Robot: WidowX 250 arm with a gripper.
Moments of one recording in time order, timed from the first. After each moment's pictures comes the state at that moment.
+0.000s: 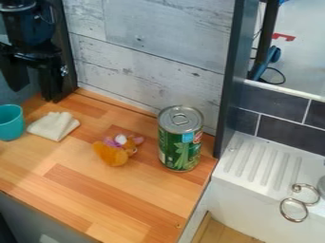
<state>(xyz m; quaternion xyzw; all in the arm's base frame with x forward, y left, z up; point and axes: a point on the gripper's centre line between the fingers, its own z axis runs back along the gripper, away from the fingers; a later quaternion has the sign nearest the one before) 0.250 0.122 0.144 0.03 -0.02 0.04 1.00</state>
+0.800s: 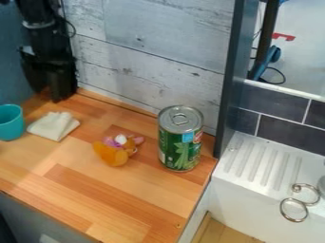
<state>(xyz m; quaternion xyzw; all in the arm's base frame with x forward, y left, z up) 0.310 0.160 0.096 0.01 -0.01 0.04 1.00</state>
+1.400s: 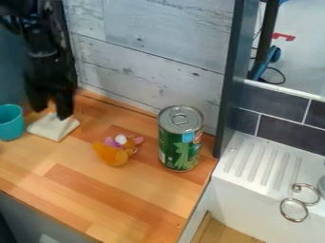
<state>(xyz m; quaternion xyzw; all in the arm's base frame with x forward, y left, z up) 0.317 0.192 0.040 0.01 0.04 0.03 1.00</state>
